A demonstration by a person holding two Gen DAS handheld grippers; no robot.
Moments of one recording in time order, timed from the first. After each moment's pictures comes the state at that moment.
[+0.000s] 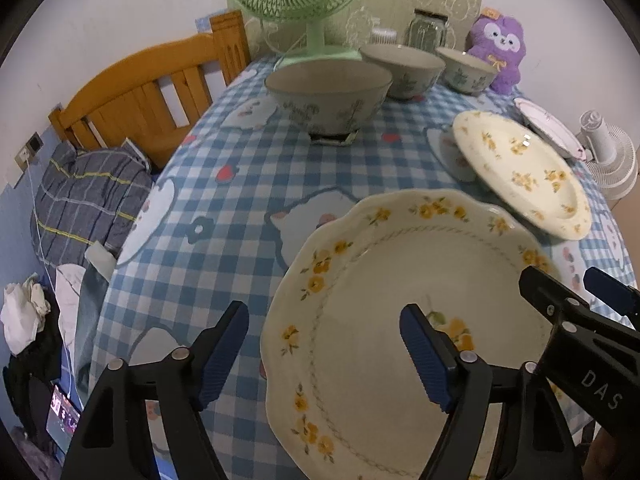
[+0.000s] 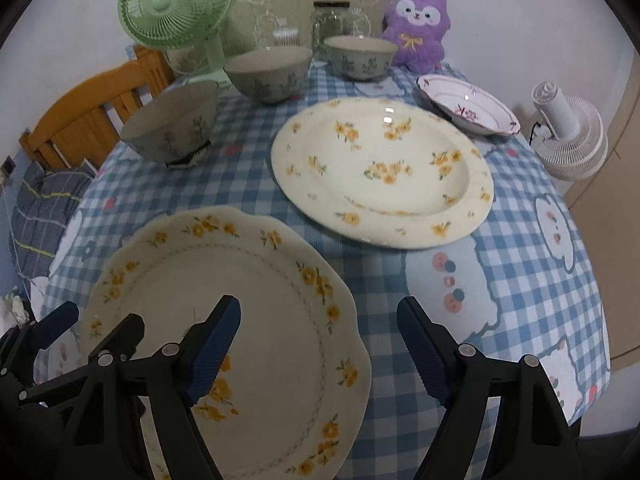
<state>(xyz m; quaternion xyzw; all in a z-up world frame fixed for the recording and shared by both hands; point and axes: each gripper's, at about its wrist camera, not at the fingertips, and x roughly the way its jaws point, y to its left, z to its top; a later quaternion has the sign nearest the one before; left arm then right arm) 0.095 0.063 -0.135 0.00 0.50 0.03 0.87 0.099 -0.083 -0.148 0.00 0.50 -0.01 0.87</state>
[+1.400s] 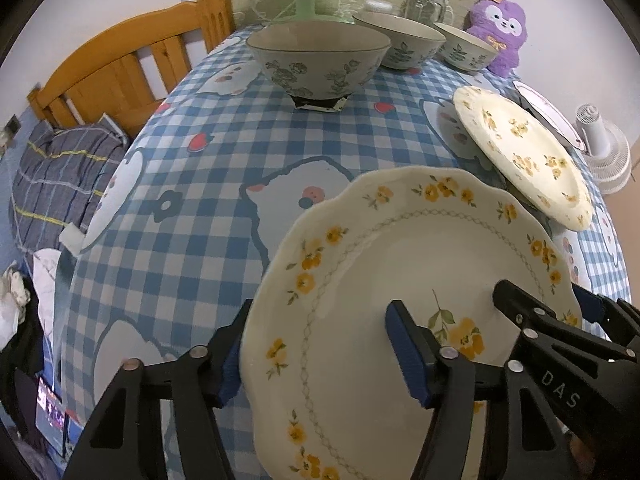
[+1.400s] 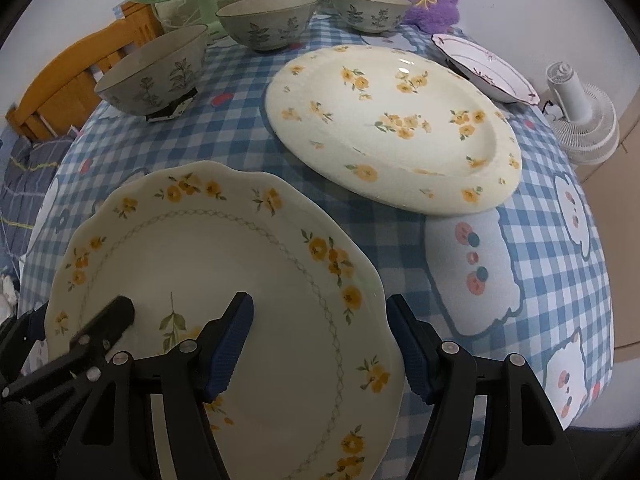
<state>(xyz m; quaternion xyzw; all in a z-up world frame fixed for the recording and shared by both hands) 0.103 0.066 -0.153 -0.03 0.54 0.01 0.84 0.112 -0.084 -0.177 -0.01 0.56 0.00 0.83</state>
